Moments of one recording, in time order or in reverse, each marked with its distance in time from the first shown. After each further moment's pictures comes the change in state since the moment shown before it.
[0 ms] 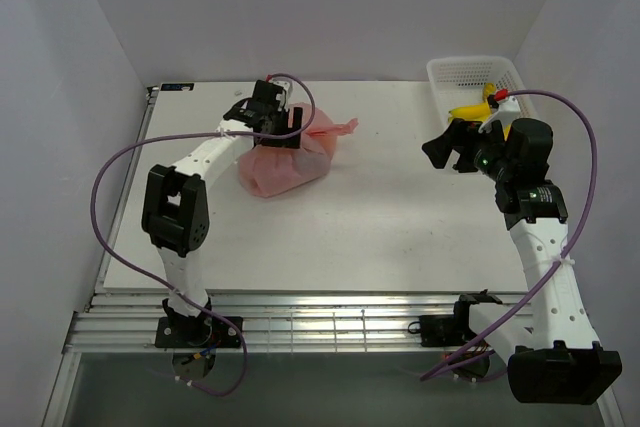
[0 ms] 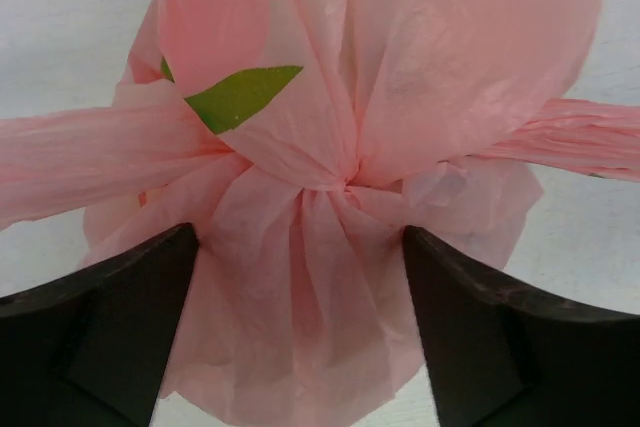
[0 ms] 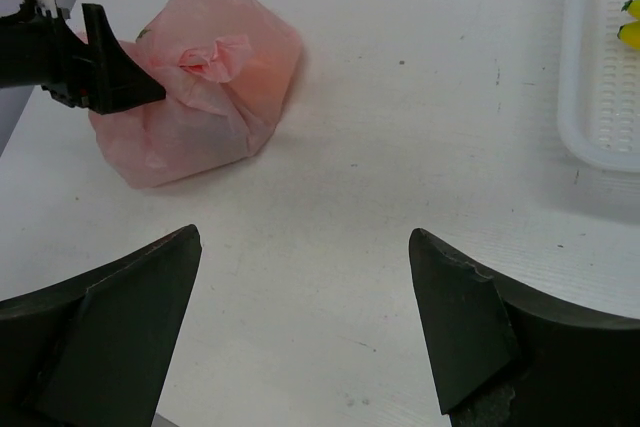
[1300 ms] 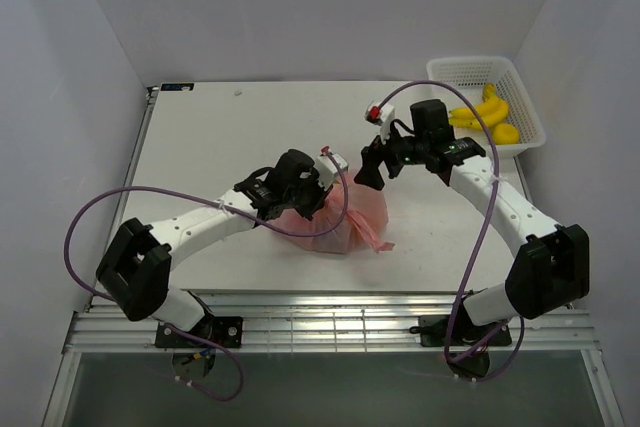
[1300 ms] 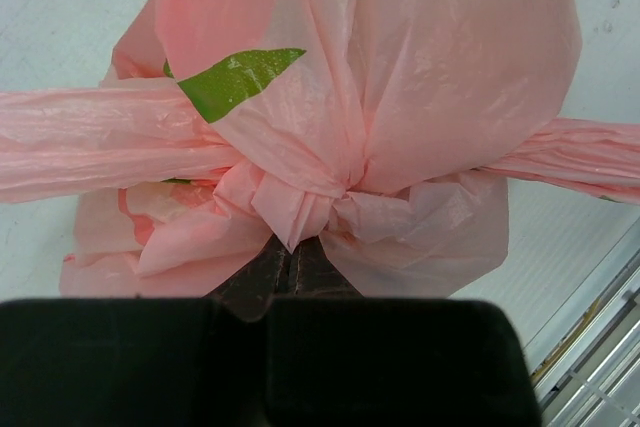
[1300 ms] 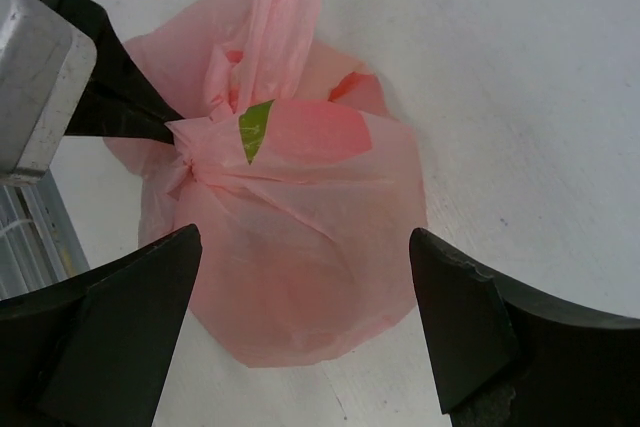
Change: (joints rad) left arm -0.380 -0.434 -0.592 0.258 0.172 0.267; right arm 0.382 0.461 0.159 -0.014 -0.205 -0.525
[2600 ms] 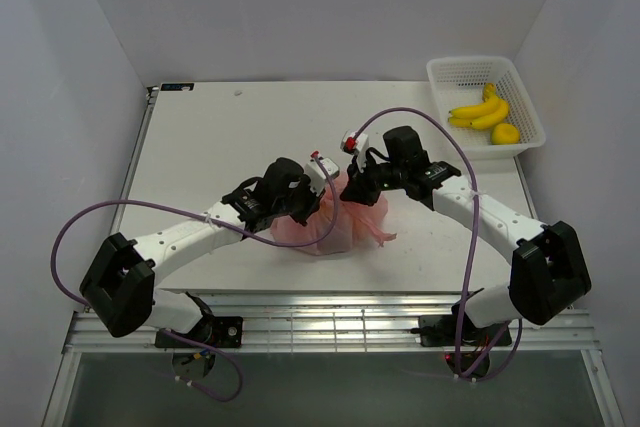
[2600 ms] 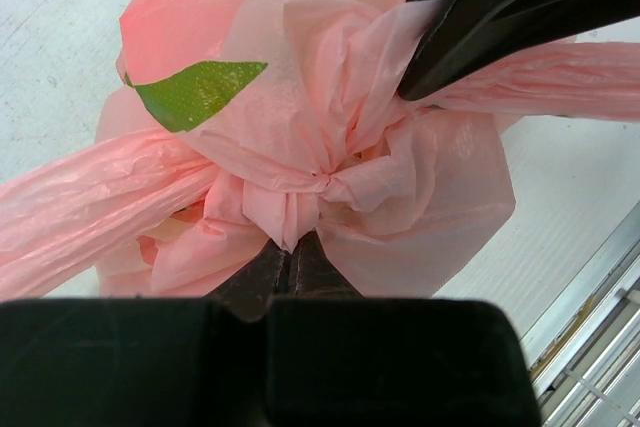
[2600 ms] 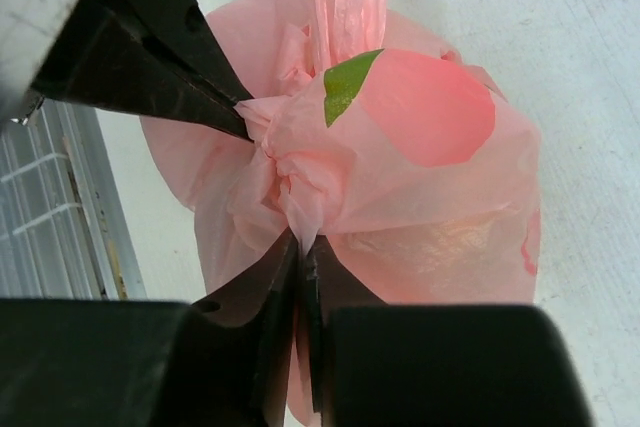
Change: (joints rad) left arm -0.011 -0.113 -0.117 0.071 -0.016 -0.024; right arm 0.182 -0.009 -0.191 0.178 -0.008 0.050
